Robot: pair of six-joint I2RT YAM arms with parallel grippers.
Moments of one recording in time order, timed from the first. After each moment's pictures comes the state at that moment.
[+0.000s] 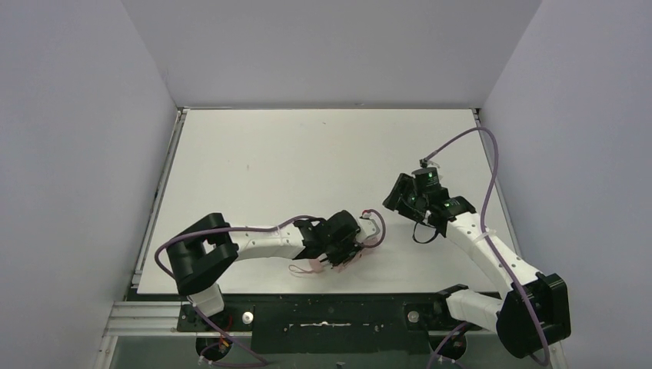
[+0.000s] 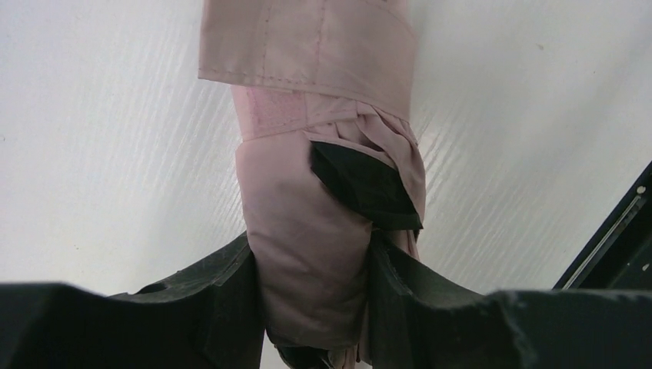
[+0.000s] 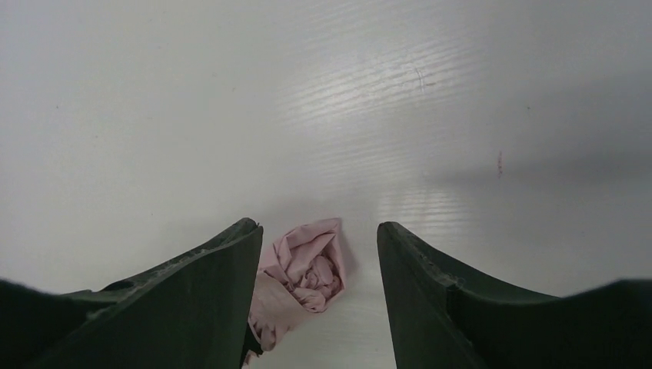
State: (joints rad) left arm -1.13 1.71 0.93 -0.14 -0.07 -0.01; right arm 0.35 1.14 0.77 -0.46 0.02 0.71
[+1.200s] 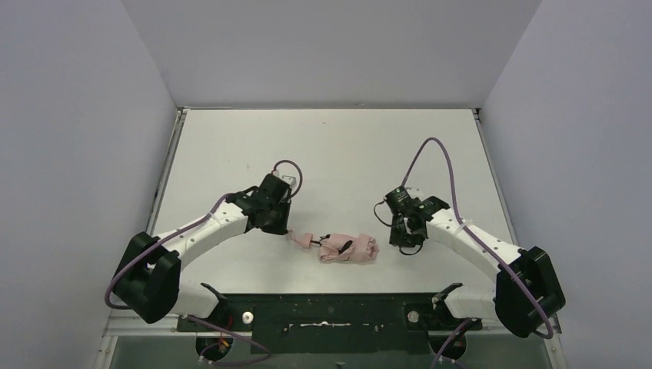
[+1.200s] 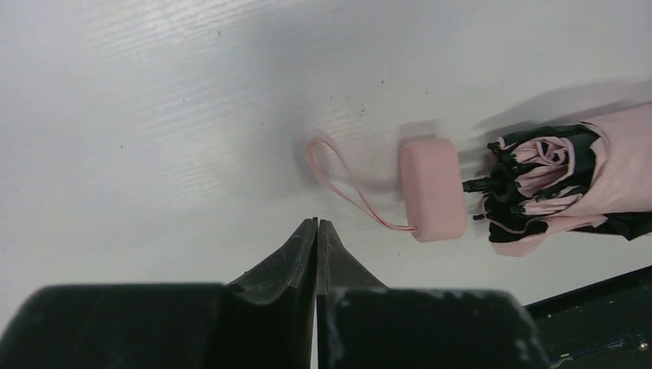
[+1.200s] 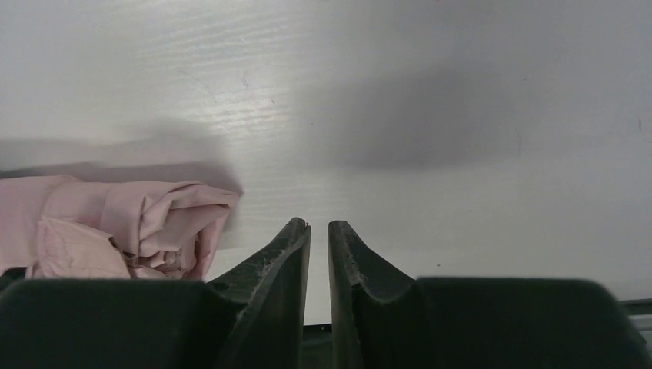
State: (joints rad) left arm -0.63 1.36 0.84 -0.56 -0.02 -0.40; right arm 0.54 1.26 0.78 -0.82 0.18 0.68
